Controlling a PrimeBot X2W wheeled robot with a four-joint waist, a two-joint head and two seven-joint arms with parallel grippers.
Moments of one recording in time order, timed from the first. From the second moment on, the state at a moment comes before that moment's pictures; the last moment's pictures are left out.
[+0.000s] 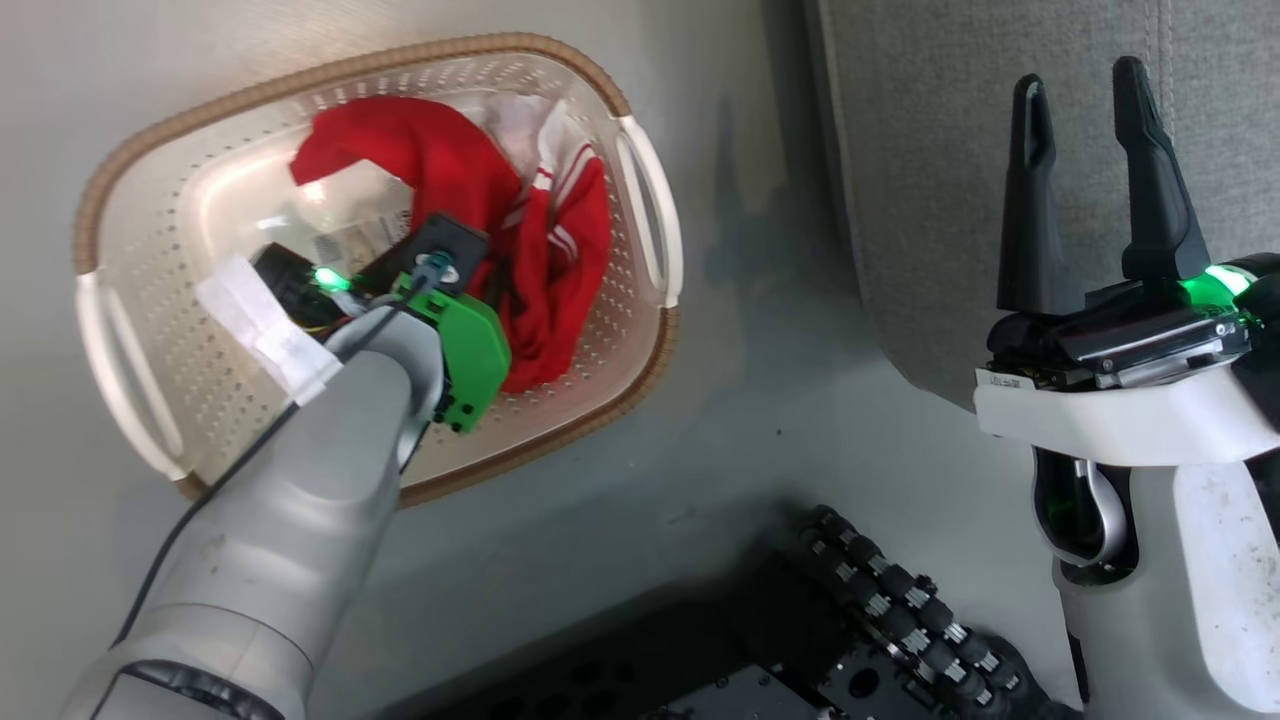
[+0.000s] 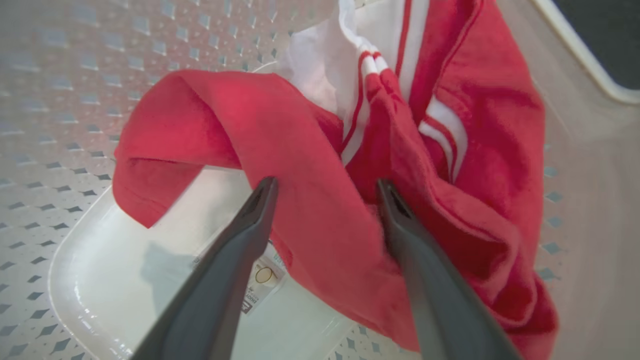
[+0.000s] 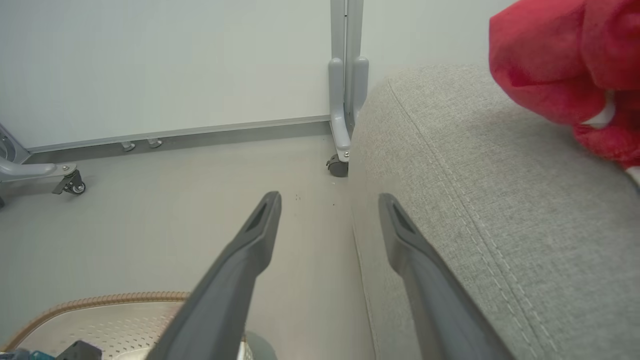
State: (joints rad) left arm -0.93 0.09 -0.65 1.07 -0.17 -0.09 -0.08; right arm -0.35 -0.05 0.07 -0.20 0.25 0.13 -0.25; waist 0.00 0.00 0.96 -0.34
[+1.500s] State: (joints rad) left arm -1.03 0.14 -0.65 1.26 -0.27 -0.06 0.17; right arm -0.34 -0.05 0.12 -0.20 0.29 0.13 -0.26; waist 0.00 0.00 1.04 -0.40
